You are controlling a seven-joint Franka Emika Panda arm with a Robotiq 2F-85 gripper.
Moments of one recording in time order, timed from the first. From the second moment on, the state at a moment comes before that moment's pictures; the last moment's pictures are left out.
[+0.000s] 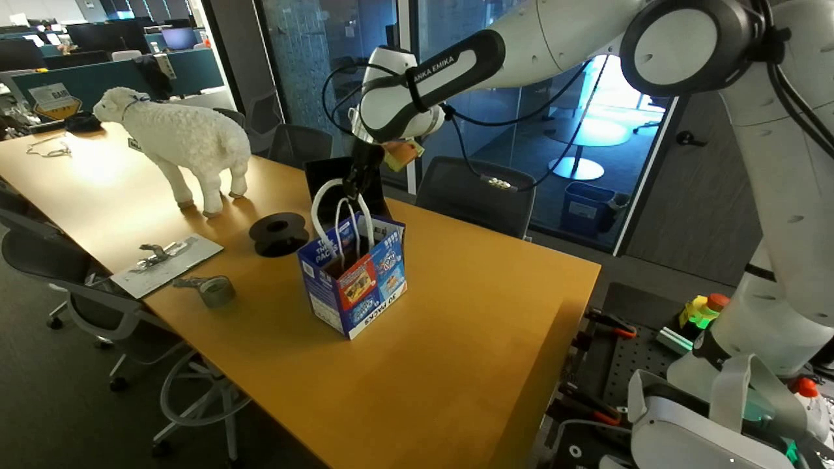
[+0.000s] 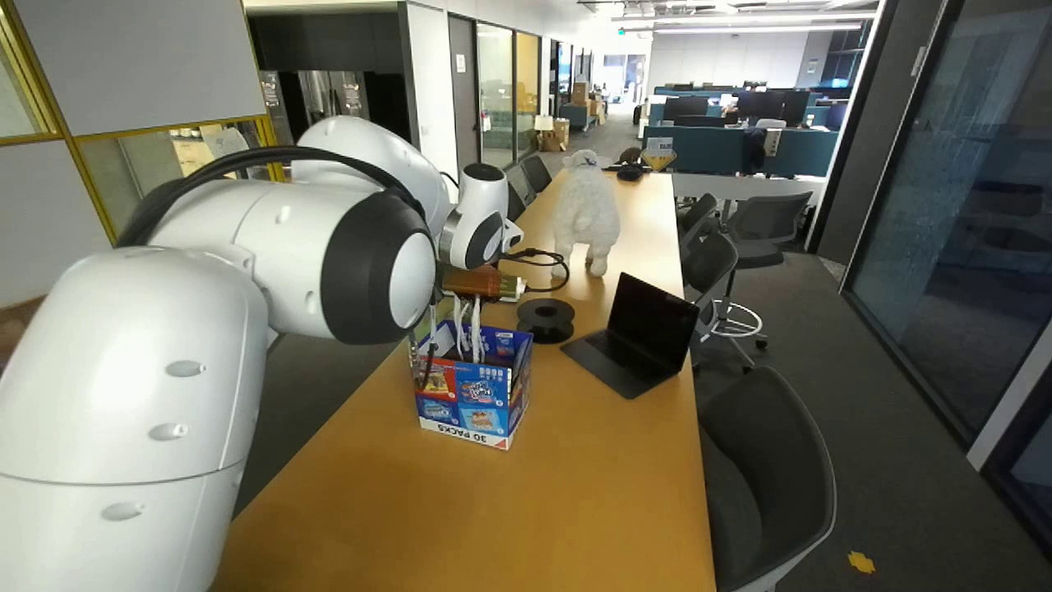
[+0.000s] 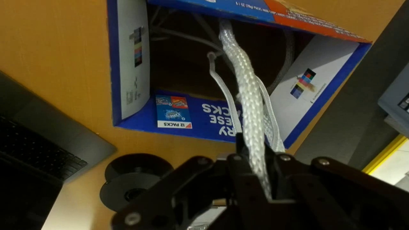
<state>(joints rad) -0.04 0.60 0.14 -1.48 0.13 2.41 -0.31</state>
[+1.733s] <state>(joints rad) -0.04 0.12 0.00 -1.86 -0.12 1.94 -0.28</state>
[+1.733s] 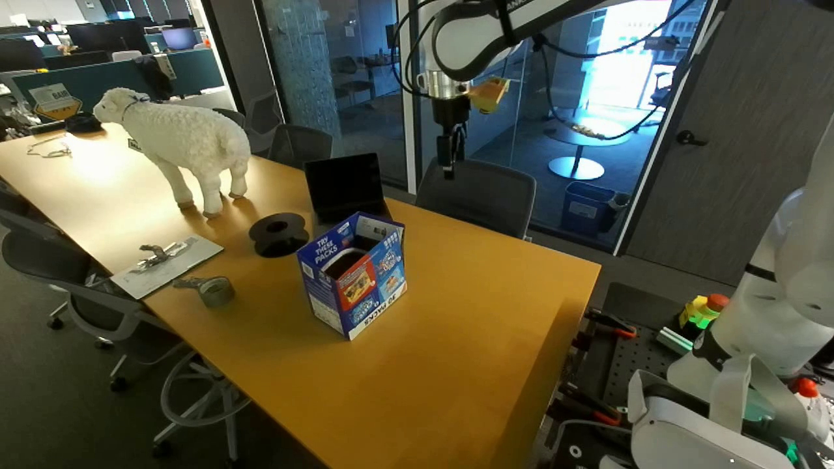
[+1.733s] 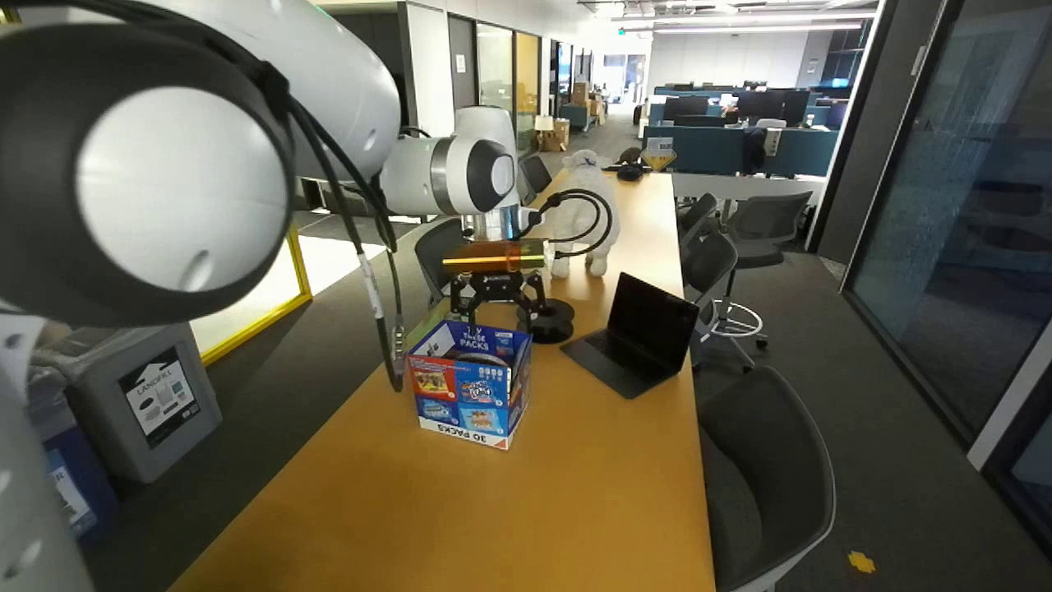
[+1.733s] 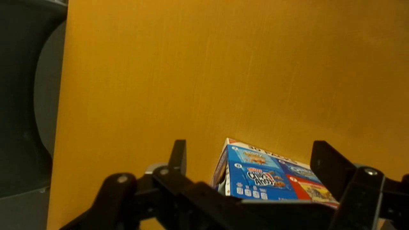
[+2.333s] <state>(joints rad) -0.04 -0.37 0.00 -2.32 -0.12 1.96 -0.07</state>
